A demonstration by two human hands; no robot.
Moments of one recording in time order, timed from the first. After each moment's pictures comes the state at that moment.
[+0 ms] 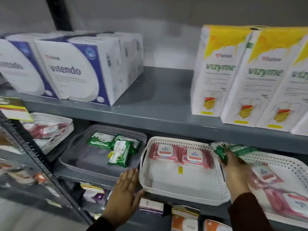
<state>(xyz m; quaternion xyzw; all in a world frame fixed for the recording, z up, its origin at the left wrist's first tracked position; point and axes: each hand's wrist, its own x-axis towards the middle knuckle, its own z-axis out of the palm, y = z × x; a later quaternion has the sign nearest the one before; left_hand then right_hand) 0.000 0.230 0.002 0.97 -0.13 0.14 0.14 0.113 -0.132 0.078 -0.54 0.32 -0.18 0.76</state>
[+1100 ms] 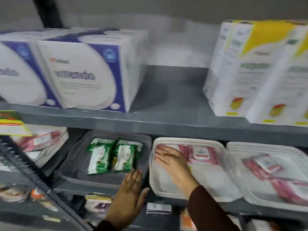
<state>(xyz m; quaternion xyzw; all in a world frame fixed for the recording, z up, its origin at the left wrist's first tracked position) 0.020 0.282 0.015 0.96 -0.17 0.12 0.19 0.098 0.099 0.102 -0.48 0.10 0.10 0.86</state>
